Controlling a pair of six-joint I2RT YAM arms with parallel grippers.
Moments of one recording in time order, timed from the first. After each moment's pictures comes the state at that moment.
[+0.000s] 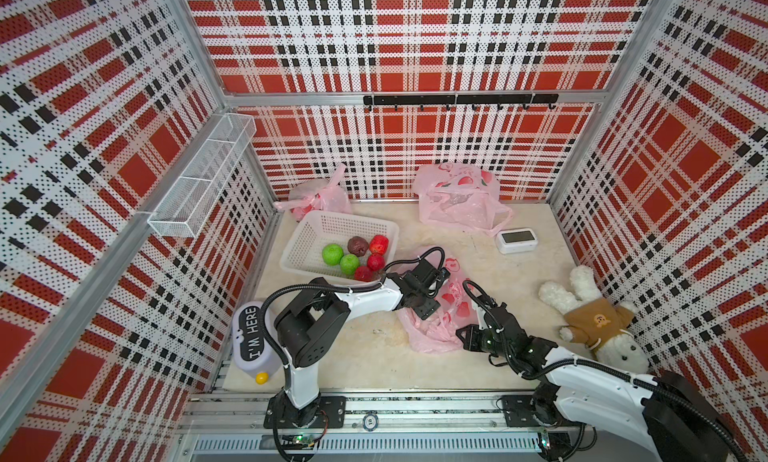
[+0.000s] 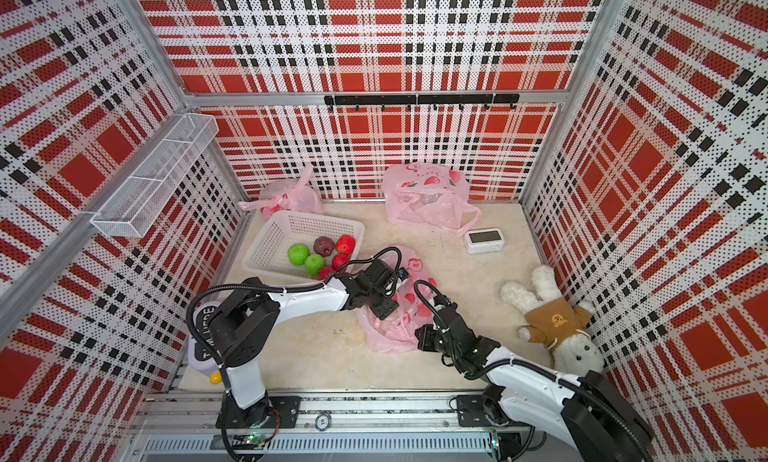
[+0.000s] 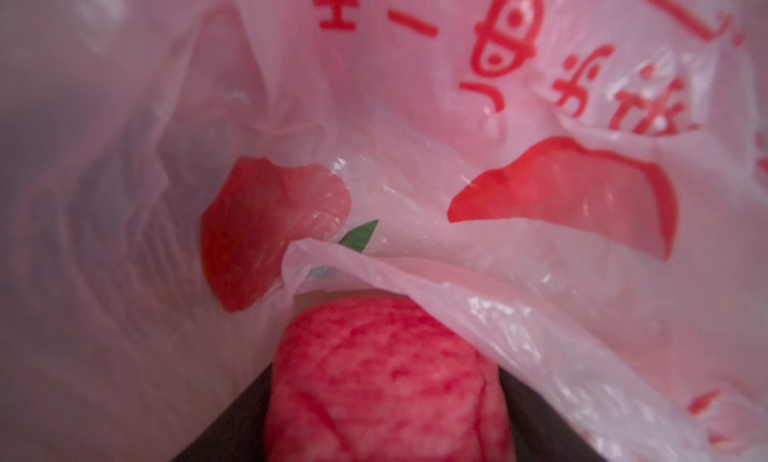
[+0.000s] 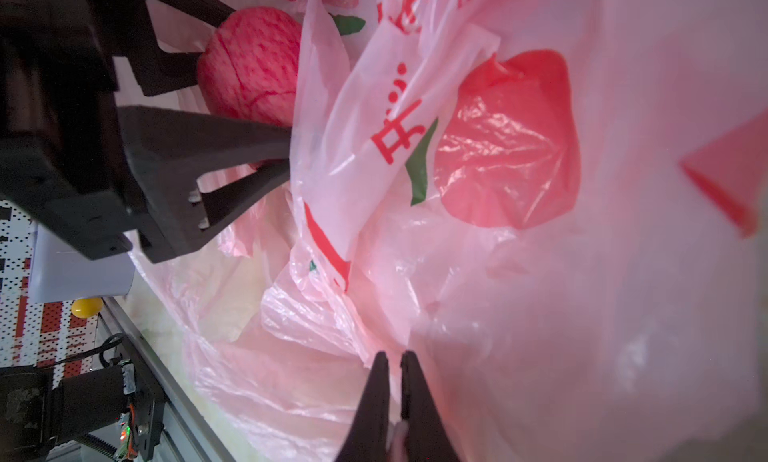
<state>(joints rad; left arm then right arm) -0.84 1.86 1.16 -0.34 -0.05 0.13 0.73 1.00 0.25 0.02 -0.10 0.79</state>
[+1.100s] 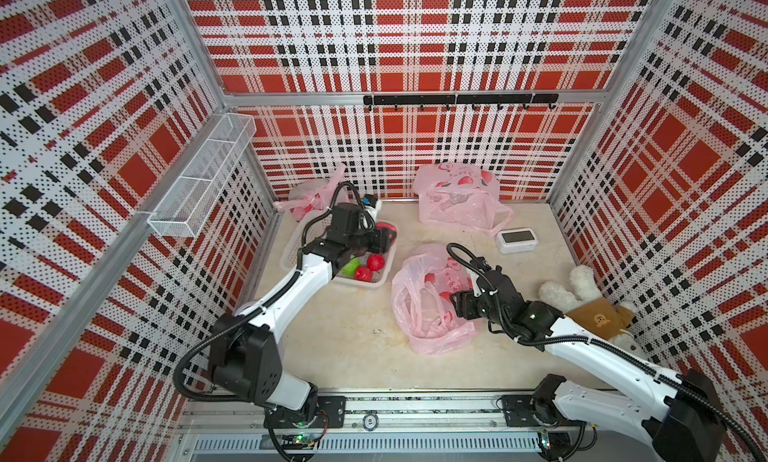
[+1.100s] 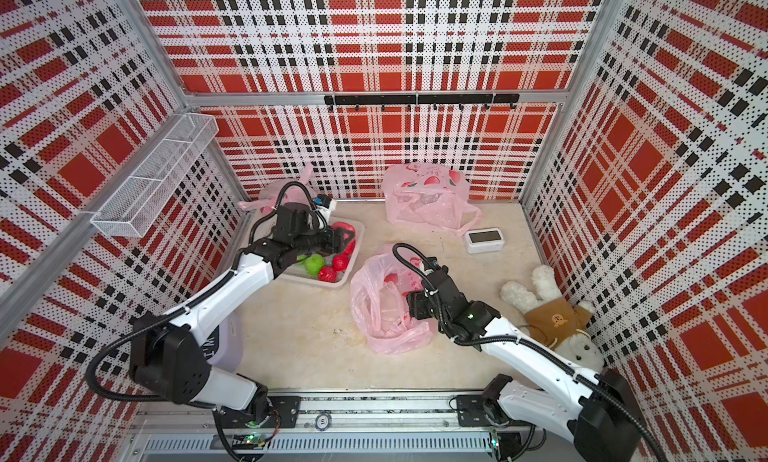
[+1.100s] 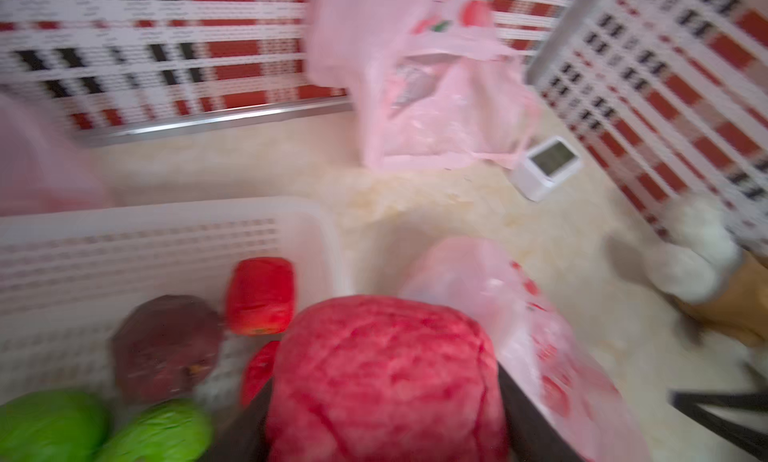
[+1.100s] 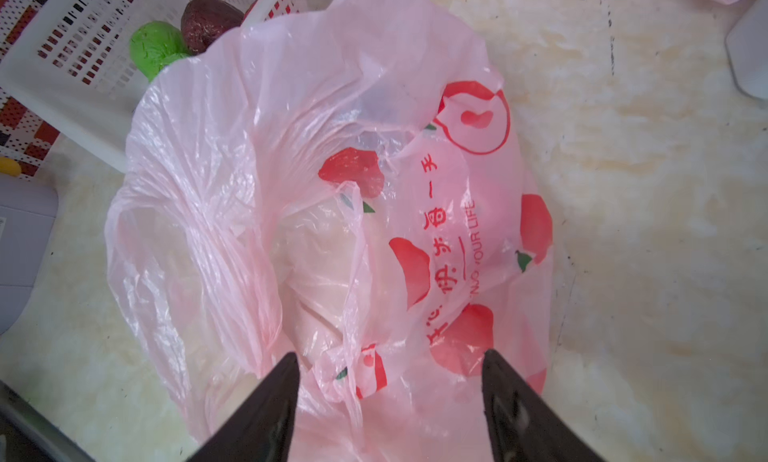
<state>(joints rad) -0.33 1.53 1.25 -0.30 0.23 -0.16 0.73 1.08 0.74 -0.41 0.18 0.44</state>
